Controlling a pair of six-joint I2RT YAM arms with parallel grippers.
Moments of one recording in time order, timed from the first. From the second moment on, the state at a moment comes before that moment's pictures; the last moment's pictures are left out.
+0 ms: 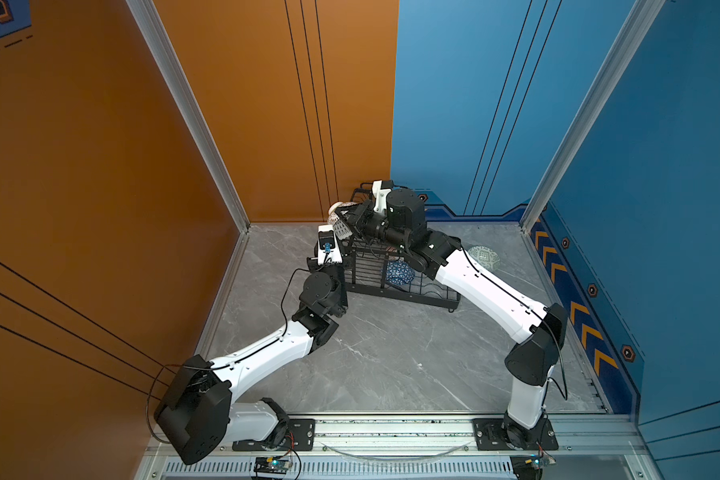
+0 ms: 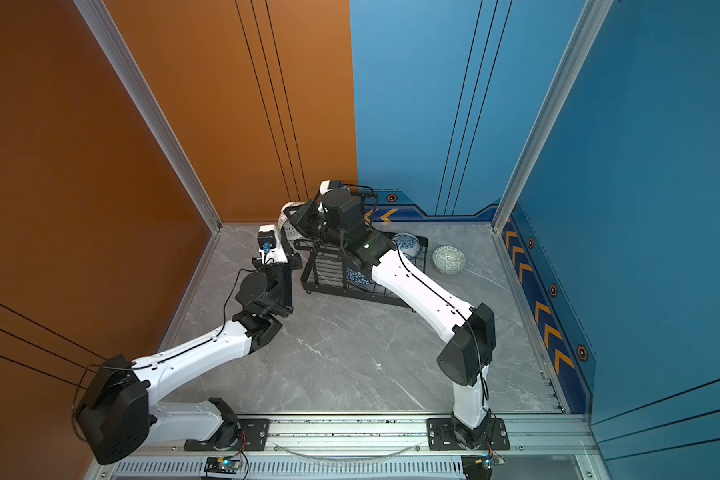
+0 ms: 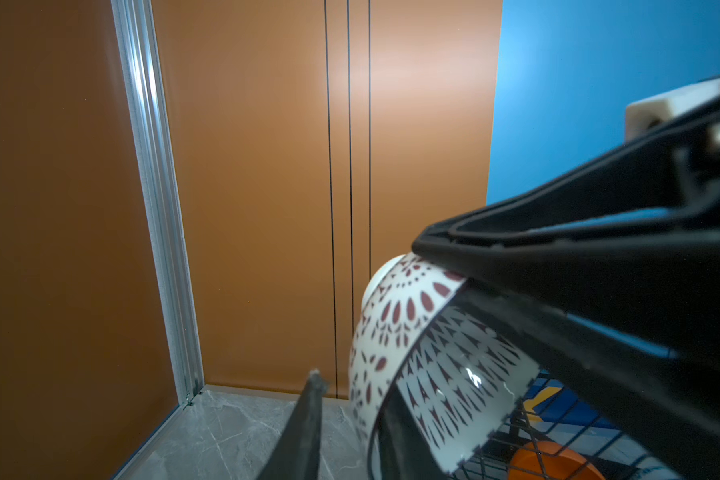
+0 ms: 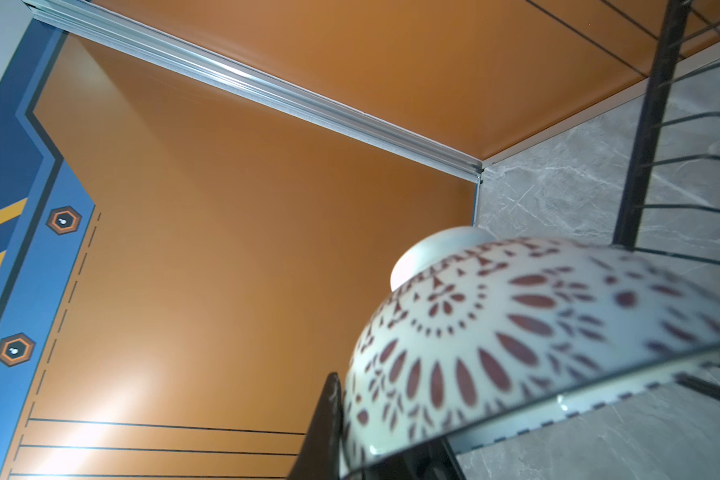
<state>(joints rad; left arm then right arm) -0.68 1.30 0.80 0.88 -0.80 0.24 0.78 1.88 1.97 -0.20 -0.15 1.20</state>
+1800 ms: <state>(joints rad) -0.61 1.21 1.06 0.20 -0.12 -0.35 0.24 1.43 1.12 0.20 -0.16 1.20</state>
